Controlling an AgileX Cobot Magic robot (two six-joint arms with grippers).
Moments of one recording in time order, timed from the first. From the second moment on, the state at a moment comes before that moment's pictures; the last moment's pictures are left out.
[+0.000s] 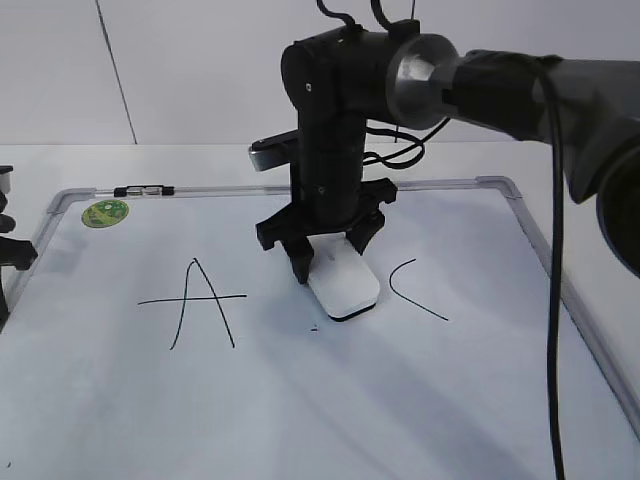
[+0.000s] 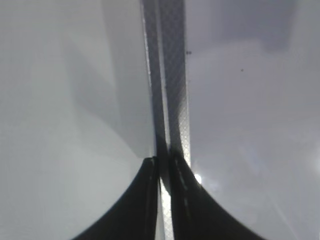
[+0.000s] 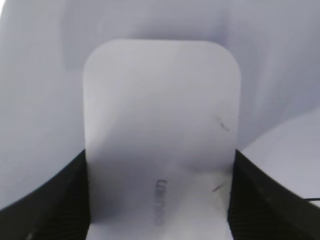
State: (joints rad) left arm 0.02 1.89 -1.16 -0.11 0.92 0.11; right arm 0.59 2.36 -2.04 -0.03 1.26 0.13
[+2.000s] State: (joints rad) left arm 0.03 1.89 -1.16 -0.07 0.95 0.11; right arm 0.57 2.47 -2.22 0.15 1.32 0.03
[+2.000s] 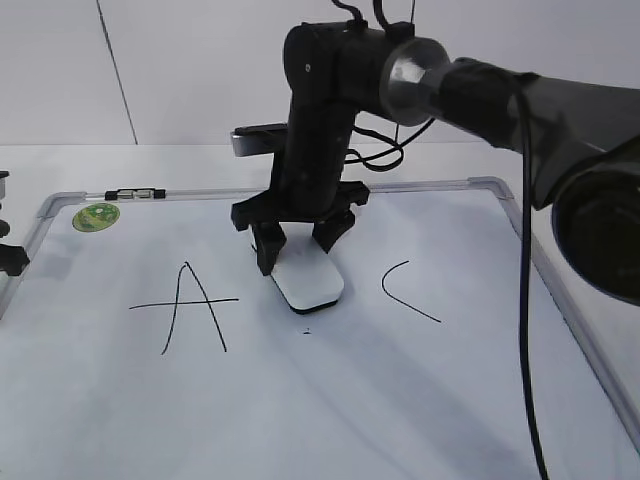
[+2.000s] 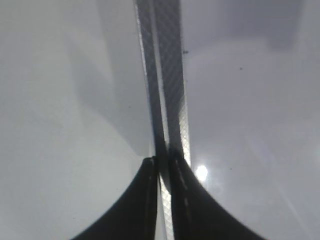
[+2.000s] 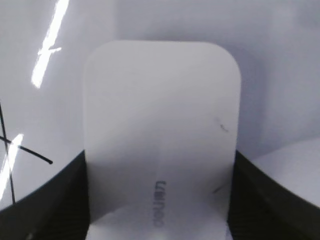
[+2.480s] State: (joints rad) left arm 0.03 1.89 -1.16 -0.08 0.95 0.11; right arm 0.43 2.48 -2.23 0.15 1.22 0.07
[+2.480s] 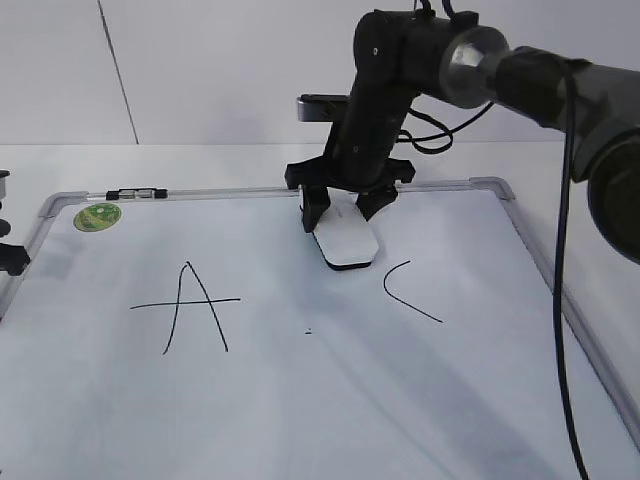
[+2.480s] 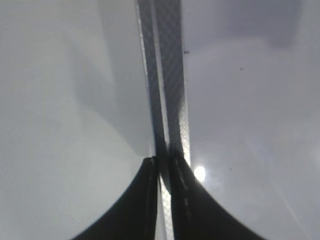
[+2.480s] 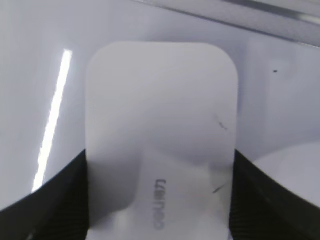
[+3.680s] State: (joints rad) left arm 0.03 1.89 -1.16 -0.10 0.98 0.11; right arm 0.51 1.96 -1.90 0.18 1.24 0.03
